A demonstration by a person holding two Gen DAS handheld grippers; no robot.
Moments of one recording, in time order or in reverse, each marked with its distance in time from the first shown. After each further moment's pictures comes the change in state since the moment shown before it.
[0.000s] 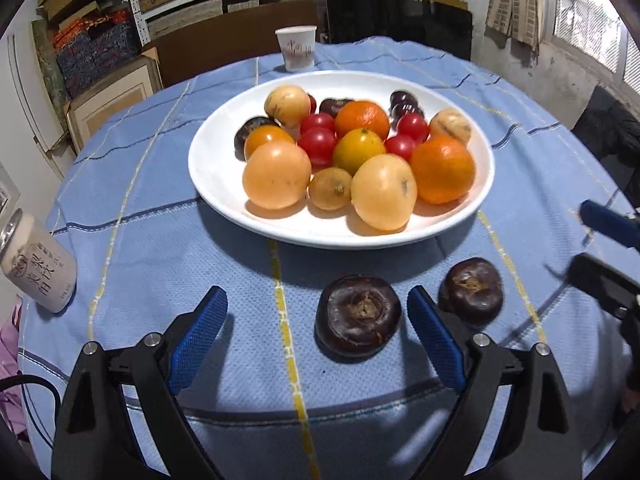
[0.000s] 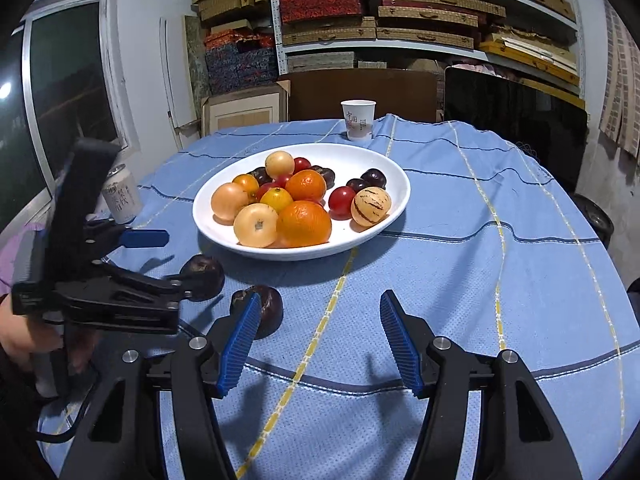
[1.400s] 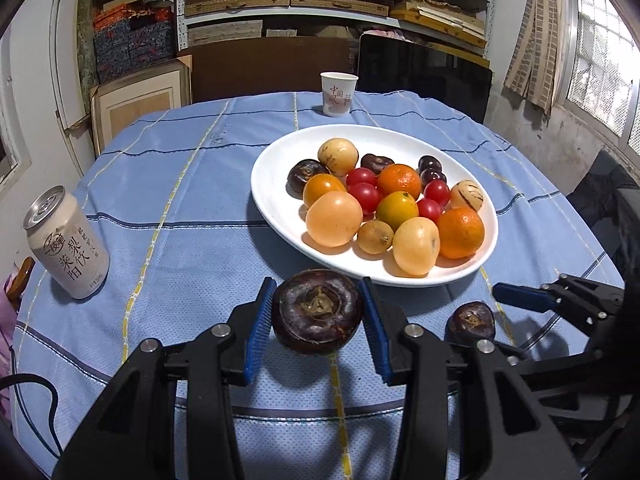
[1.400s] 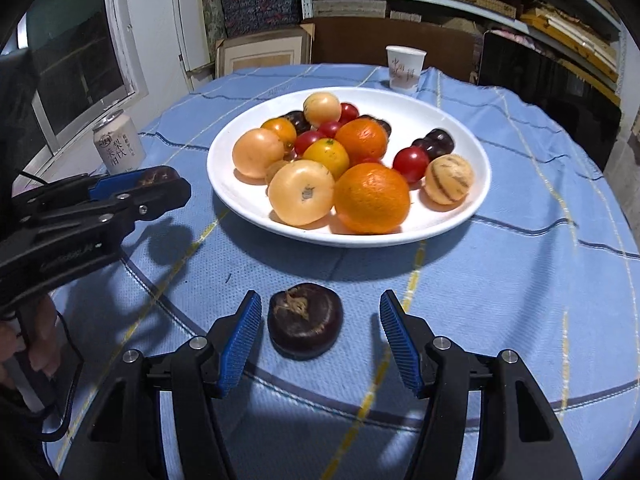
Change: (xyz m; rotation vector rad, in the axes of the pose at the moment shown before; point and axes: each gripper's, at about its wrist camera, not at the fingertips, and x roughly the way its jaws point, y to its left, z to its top) left arm -0.040 0.045 -0.001 -0.157 -0.144 -0.028; right arm 0.070 0.044 0.014 -0.065 0.238 0.044
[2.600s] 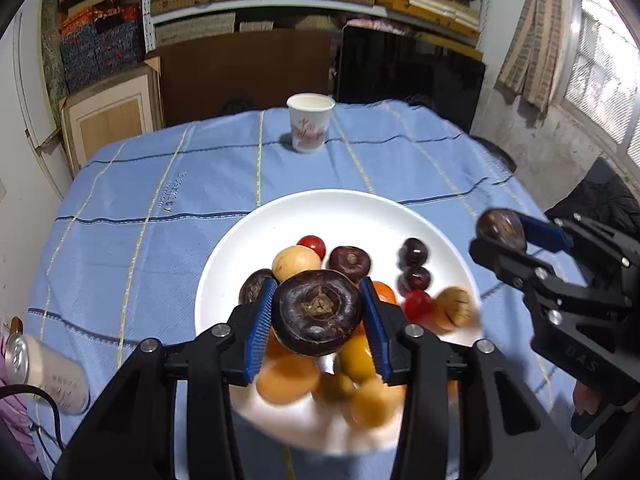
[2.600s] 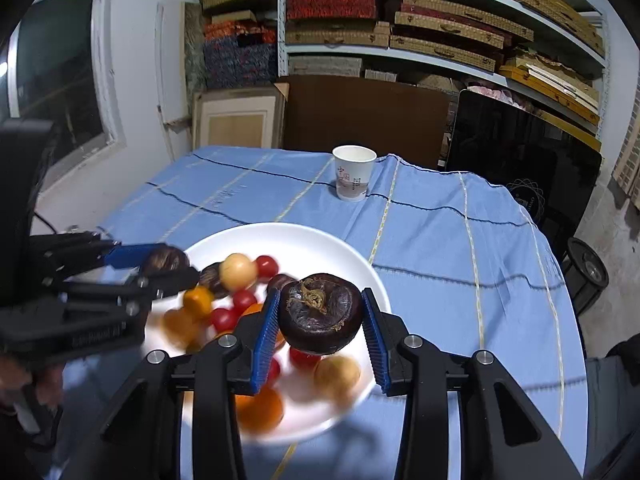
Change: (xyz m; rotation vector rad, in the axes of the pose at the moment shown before) left arm 0.061 -0.029 0.132 0.028 0.086 -0.044; right arm -0.019 -0.080 0.141 -0.018 -0.175 -0.087
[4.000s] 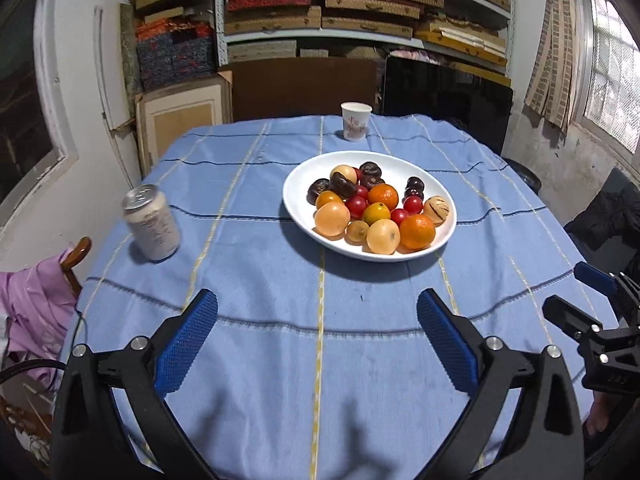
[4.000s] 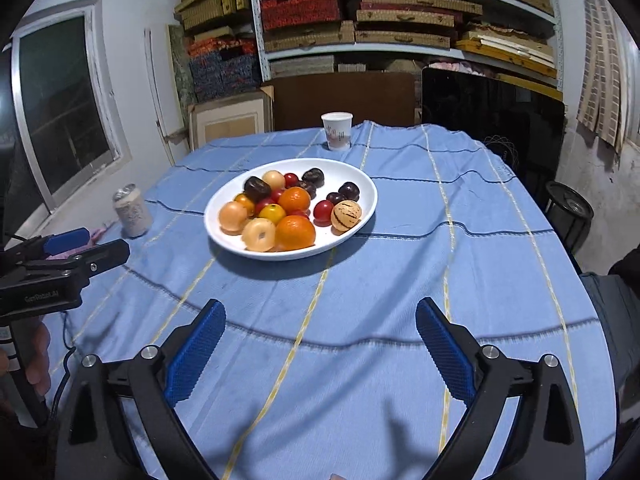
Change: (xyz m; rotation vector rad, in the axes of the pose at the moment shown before) left arm -0.181 -0.016 -0.172 -0.097 -0.138 0.174; right arm -0.170 0.032 -0.163 0.154 -0.048 -0.001
